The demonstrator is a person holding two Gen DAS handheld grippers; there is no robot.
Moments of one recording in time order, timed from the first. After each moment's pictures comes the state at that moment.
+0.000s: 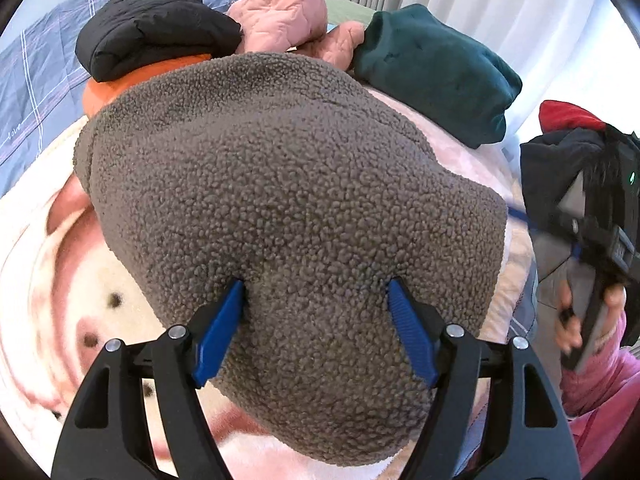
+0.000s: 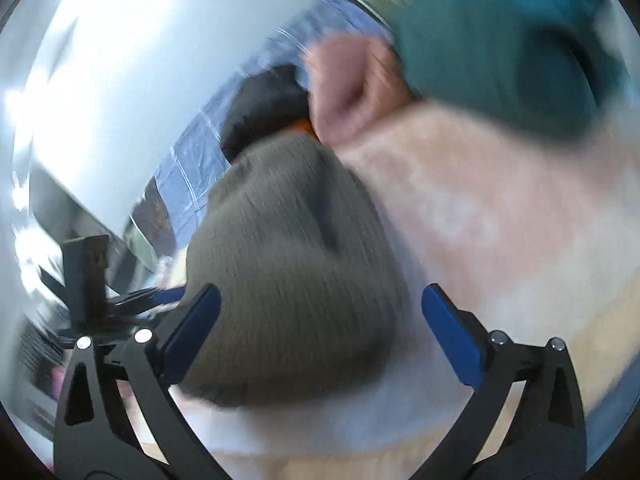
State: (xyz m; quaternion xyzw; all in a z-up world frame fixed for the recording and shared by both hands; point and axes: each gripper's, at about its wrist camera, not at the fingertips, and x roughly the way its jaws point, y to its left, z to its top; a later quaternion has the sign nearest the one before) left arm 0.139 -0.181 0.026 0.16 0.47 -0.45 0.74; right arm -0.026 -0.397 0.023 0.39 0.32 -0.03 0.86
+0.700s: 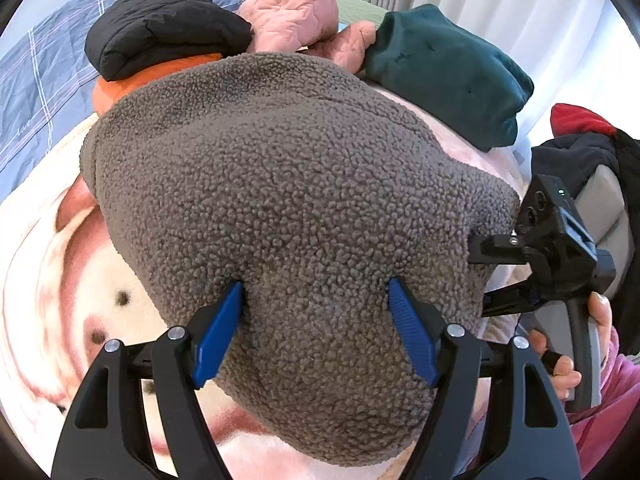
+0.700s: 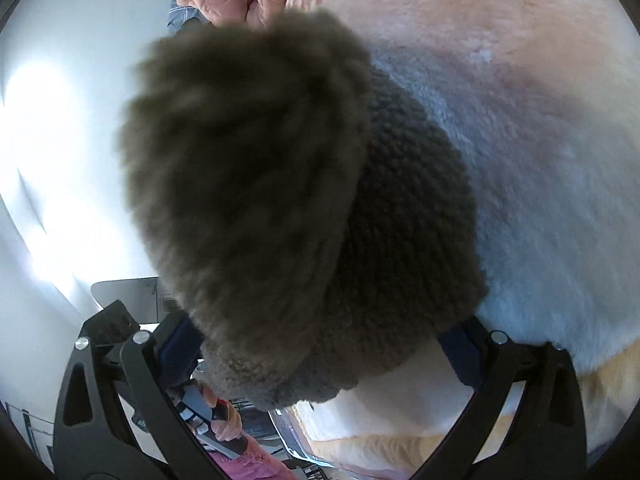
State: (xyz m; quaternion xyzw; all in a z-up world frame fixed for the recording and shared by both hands) left arm 0.139 -0.188 0.030 0.17 0.48 -0.43 0.75; right arm 0.018 -0.375 -0.053 0.64 0.37 0.03 0.67
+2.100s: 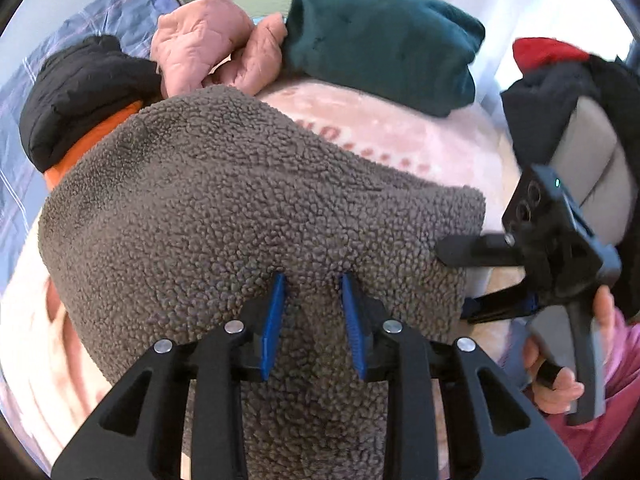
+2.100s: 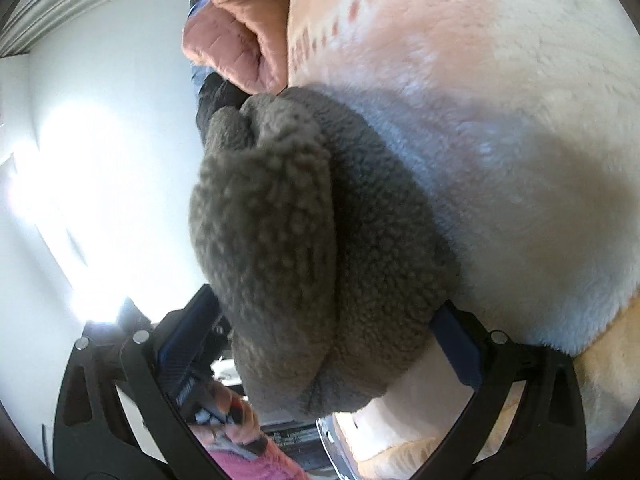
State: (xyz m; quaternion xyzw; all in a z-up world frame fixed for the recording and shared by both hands) left arm 0.105 -0.261 0.038 0.29 0.43 -0.48 0.71; right arm -0.047 -0.378 -0.061 0.71 0.27 0.02 0.65
